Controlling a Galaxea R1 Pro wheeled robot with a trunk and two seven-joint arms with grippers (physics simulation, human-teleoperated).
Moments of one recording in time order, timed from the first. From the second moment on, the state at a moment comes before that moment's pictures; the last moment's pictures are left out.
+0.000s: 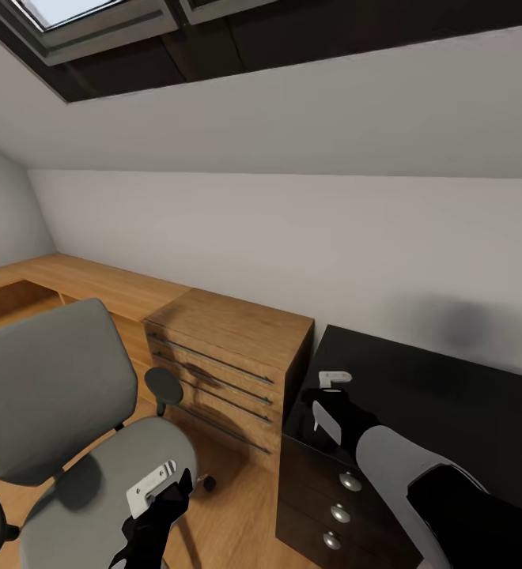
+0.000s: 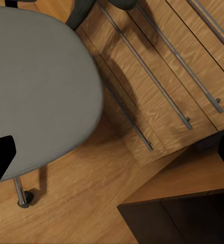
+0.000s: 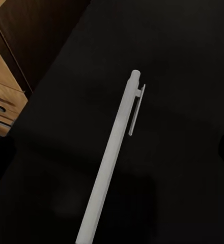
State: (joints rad) left arm -0.05 0.22 -0.64 -1.62 0.90 -0.08 0.91; right arm -0.95 0.12 0.42 -0.24 -0.43 0.24 -0.36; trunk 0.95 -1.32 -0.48
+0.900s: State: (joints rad) left arm -0.05 0.22 -0.63 -1.62 0.90 -0.08 0.91; right arm -0.95 0.12 0.42 -0.25 -0.43 0.24 -0.35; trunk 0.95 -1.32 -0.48
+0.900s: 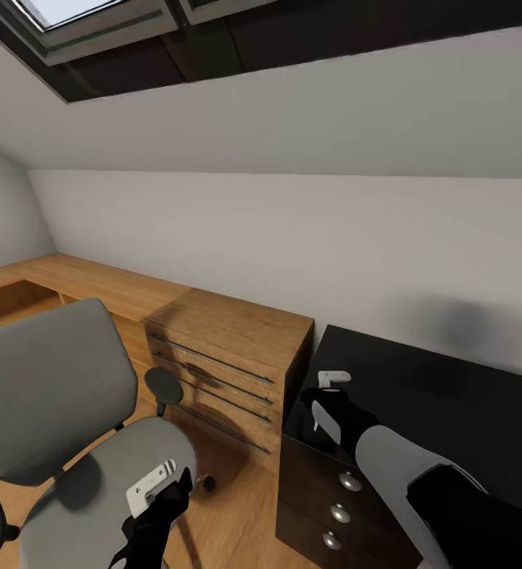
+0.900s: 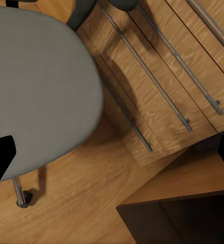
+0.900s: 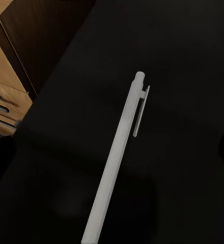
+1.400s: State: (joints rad) left arm -0.05 0.22 -0.63 -1.62 0.90 -0.08 0.91; right arm -0.95 0.12 0.42 -0.25 -0.43 0.24 -0.35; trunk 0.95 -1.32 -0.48
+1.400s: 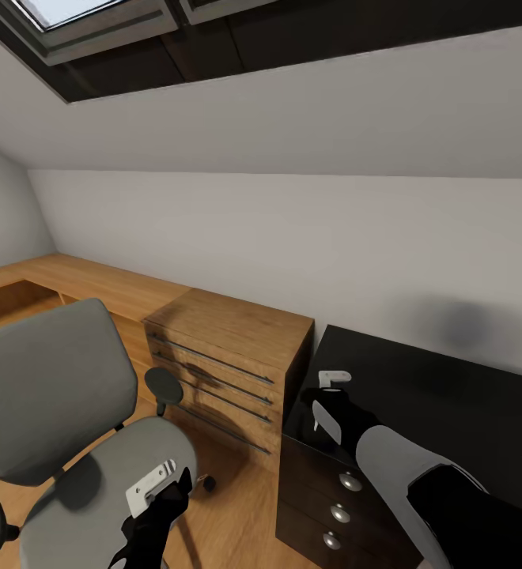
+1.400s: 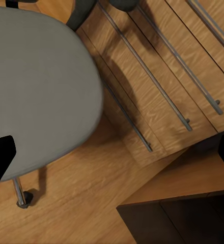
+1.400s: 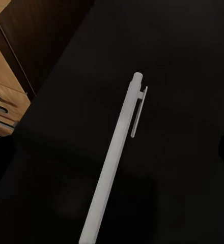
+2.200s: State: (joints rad) left arm -0.05 0.22 -0.63 -1.62 0.90 -0.08 0.91; right arm -0.95 0.12 0.42 -0.25 -0.43 0.24 -0.35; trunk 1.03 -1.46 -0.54
